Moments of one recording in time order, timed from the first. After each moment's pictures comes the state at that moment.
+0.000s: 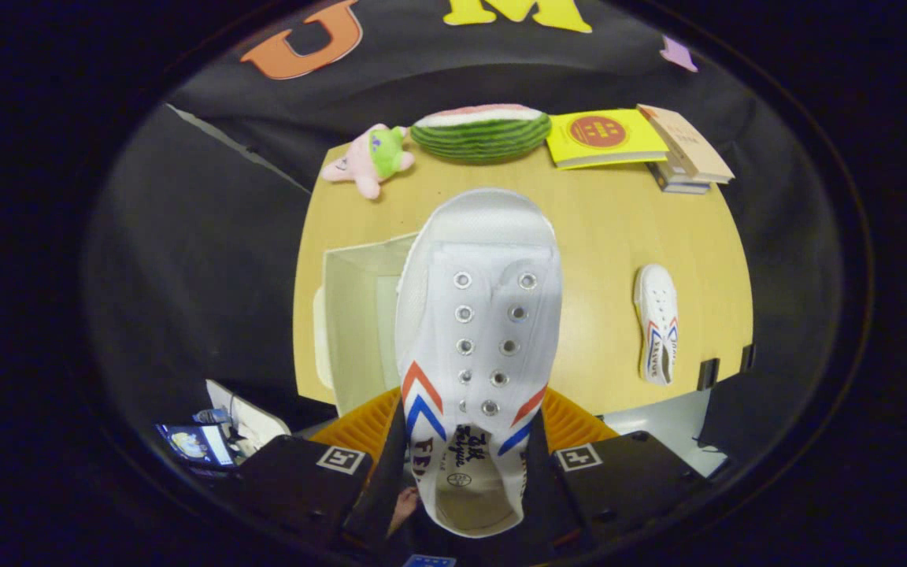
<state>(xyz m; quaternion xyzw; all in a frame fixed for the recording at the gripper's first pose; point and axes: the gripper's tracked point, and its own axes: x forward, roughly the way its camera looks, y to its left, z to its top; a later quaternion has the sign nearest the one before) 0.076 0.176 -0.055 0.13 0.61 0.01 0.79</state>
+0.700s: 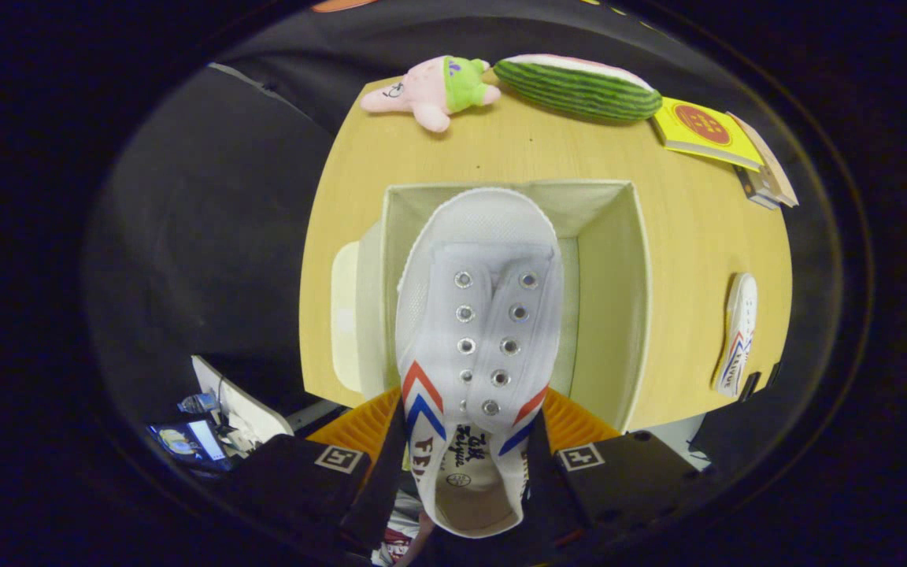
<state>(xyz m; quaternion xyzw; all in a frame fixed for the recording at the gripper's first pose) 0.111 0.298 -0.174 0.09 0.67 0.04 0.73</state>
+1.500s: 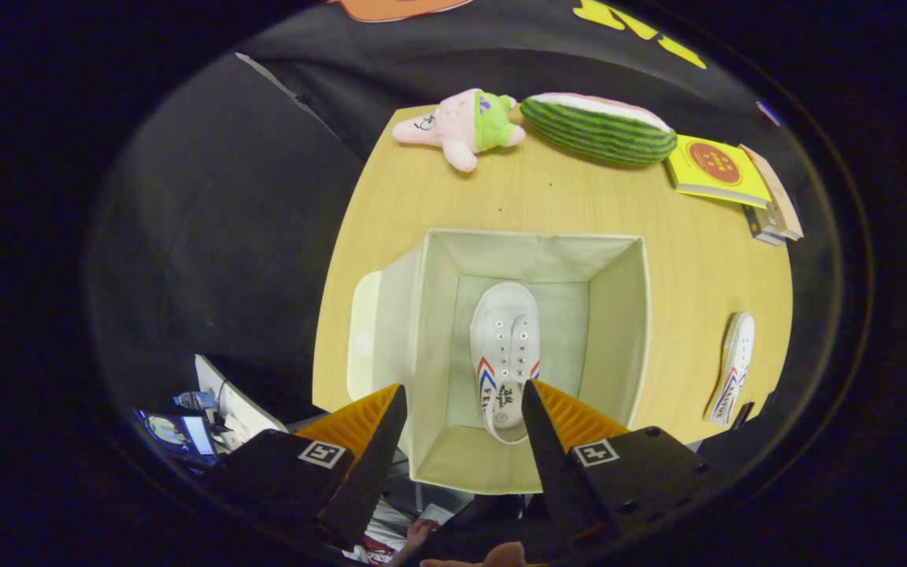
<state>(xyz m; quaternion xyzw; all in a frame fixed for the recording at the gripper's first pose) 0.127 0.297 -0.129 0.08 0.61 0.07 0.79</state>
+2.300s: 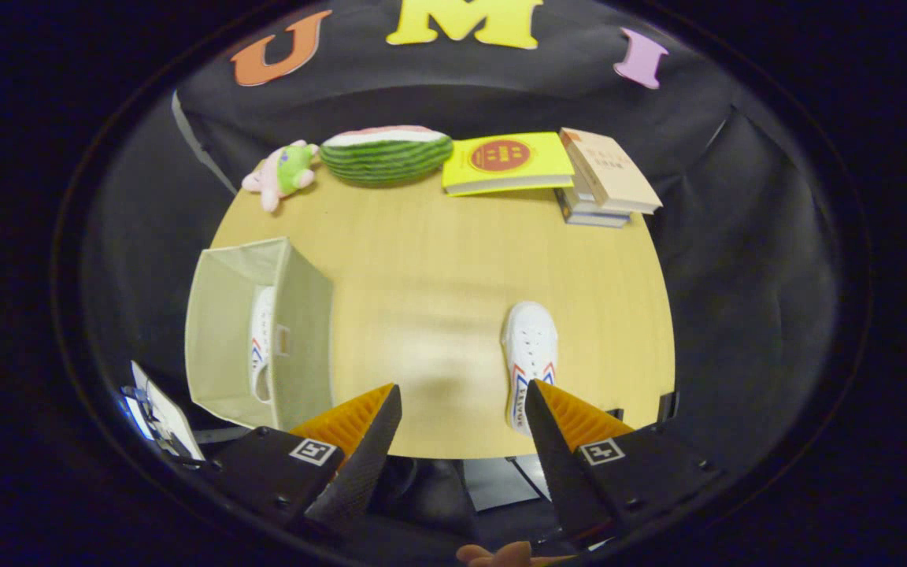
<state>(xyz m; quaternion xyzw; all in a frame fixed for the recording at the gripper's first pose) 0.039 -0.073 -0.130 0.04 0.57 -0.09 0.82</state>
